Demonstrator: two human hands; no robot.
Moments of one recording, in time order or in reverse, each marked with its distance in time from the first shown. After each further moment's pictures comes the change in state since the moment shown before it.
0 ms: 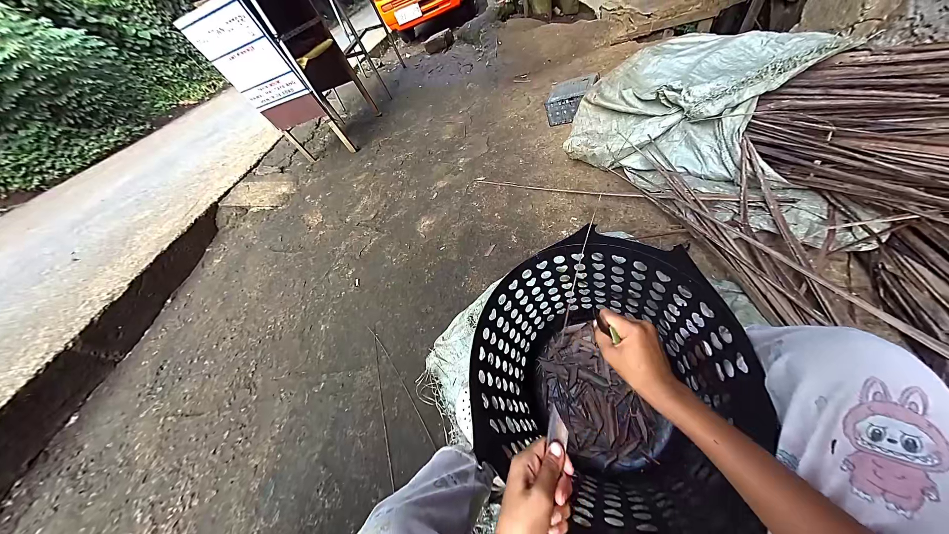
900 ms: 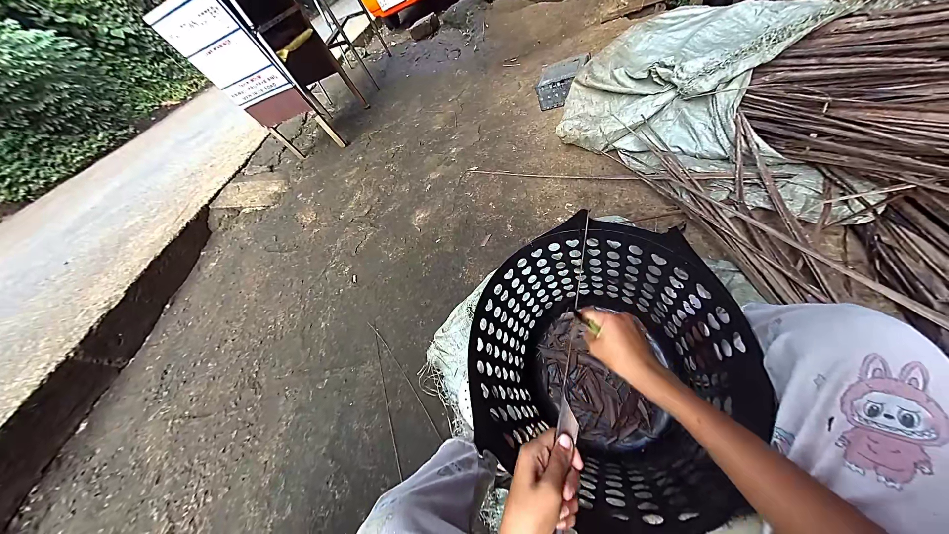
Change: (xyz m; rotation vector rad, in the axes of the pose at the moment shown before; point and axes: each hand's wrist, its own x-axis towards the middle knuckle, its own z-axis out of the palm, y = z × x) left_hand 0.001 0.001 -0.001 0.077 -0.061 -0.019; right_hand 0.020 -0.016 -0.010 -0.105 -0.559 0.401
